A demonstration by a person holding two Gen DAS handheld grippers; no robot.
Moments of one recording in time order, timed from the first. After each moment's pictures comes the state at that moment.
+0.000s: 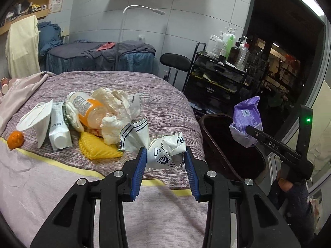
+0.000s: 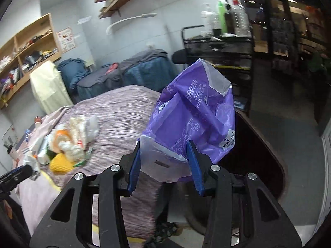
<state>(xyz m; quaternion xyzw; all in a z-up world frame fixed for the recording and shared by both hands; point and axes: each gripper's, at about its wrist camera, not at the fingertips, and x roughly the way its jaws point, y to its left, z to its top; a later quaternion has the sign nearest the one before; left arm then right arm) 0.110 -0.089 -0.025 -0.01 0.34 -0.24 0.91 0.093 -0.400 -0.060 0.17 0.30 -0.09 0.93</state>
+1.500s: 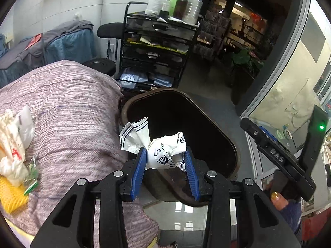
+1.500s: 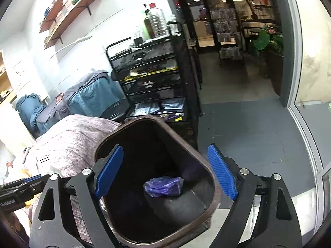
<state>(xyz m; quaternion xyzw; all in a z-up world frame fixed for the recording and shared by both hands) 0.159 -0.279 -0.051 0.07 0.42 -0.38 0.82 0.046 -0.501 -0.075 0.24 0.26 -0.26 0.90</state>
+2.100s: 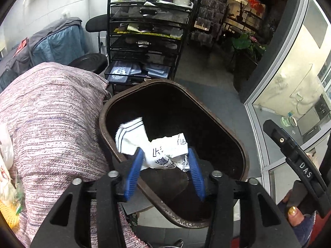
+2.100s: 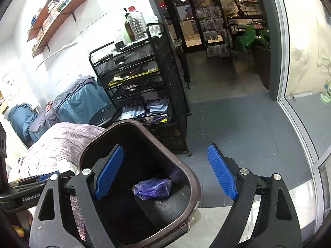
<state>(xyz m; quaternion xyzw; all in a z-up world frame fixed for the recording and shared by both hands) 0.172 -0.330 -0.076 0.11 0.44 -0.38 0.80 0.031 -0.529 -0.082 0.26 0.25 -0.29 0.89</state>
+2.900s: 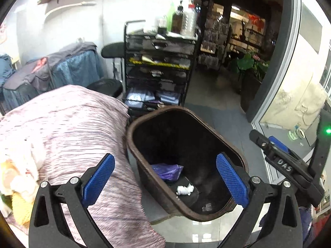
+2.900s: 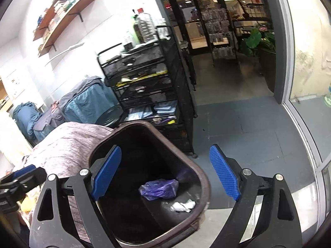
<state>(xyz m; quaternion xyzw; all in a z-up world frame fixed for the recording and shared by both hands) 0.146 -0.281 -0.025 0.10 0.35 -0.36 0.86 0.040 -0.508 -0.070 0.25 0.24 -0.26 0.90</state>
